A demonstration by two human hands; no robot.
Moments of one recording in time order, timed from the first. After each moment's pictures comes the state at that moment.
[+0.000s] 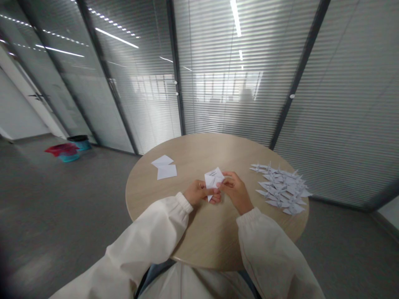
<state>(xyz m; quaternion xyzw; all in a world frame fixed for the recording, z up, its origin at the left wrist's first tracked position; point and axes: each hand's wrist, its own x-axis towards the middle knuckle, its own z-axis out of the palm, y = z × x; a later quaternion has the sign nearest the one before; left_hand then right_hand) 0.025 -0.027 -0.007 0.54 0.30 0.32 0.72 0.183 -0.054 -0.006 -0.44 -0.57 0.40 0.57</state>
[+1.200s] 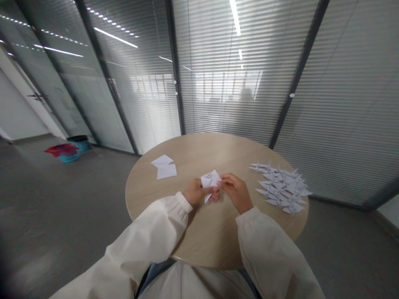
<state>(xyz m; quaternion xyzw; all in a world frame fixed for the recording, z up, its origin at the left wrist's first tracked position) 0.028 -0.029 -0.006 0.53 0.31 0.36 0.70 0.183 -0.059 -0.003 -0.47 -0.61 0.33 0.55</state>
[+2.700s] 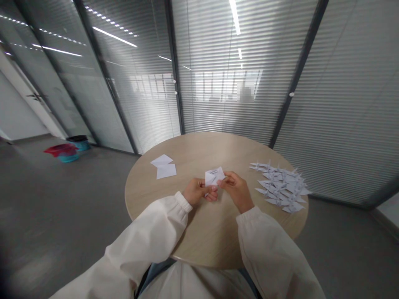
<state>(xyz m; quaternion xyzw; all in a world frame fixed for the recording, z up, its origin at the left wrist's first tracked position) 0.026 -0.029 -0.002 0.56 0.34 0.35 0.67 0.184 -0.057 -0.002 -0.46 -0.56 0.37 0.59</state>
